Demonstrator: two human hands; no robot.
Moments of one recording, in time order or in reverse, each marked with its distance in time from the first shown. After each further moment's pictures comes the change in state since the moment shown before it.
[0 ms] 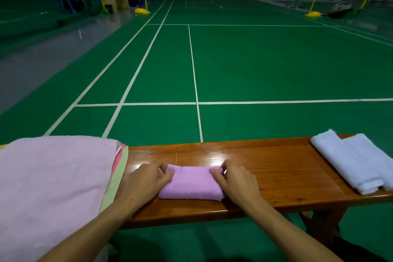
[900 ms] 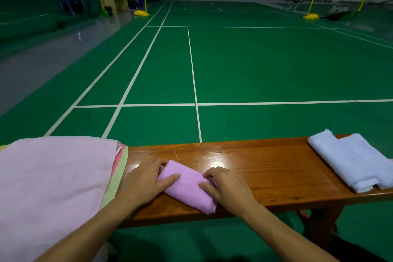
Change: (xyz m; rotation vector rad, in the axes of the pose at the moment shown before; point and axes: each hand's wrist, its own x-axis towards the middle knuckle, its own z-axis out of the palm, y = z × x) left_hand -0.006 -0.006 -0.002 0.044 -0.023 0.101; right_hand -0.022 -0.013 -0.010 0.018 -0.086 -0.323
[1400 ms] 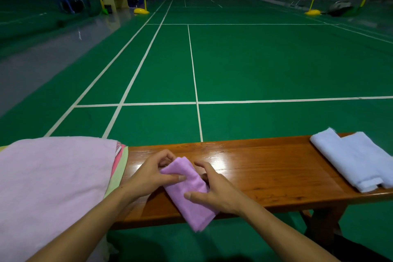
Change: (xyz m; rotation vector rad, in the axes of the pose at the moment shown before) left_hand 0.011 0.018 -0.020 -0.701 -0.151 0.058; right_hand 0.006 -0.022 -0.004 0.581 -0.270 0.041
